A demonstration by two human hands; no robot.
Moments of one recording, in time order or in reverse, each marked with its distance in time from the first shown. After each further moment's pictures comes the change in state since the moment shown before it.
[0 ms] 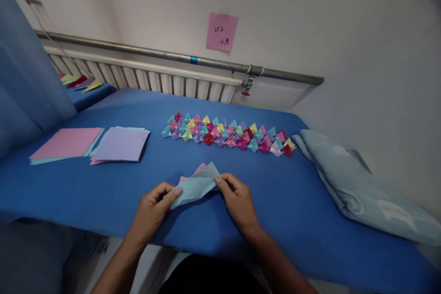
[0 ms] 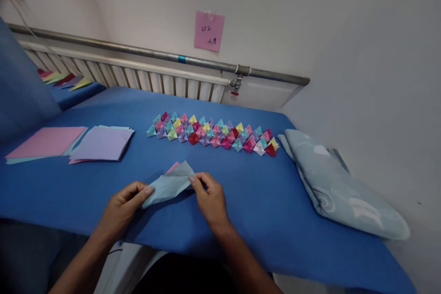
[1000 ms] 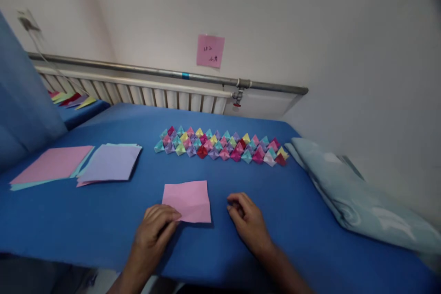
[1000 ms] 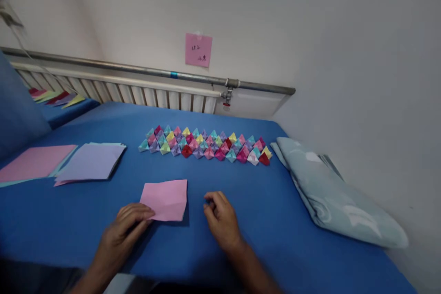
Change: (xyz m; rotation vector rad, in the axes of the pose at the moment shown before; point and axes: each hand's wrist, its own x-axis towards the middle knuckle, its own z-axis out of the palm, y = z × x) left_hand 0.005 -0.038 0.012 0.382 0.095 0.662; right_hand -0.008 0.038 -0.041 -0.260 0.056 -0.130
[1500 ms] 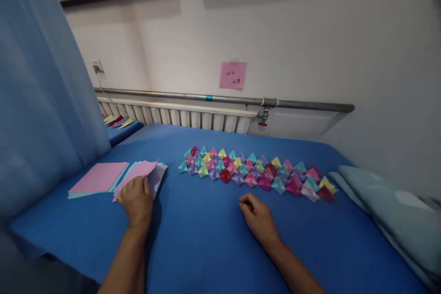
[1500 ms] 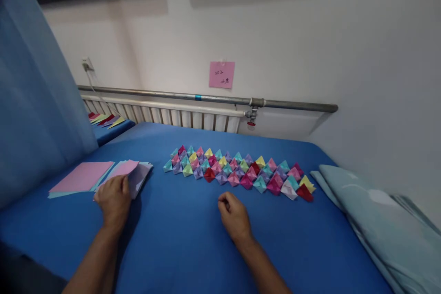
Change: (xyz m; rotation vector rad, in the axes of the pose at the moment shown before) left_hand 0.097 -0.073 -0.061 0.857 0.456 -0.579; right_hand 0.089 0.011 0.036 0.087 0.009 0.000
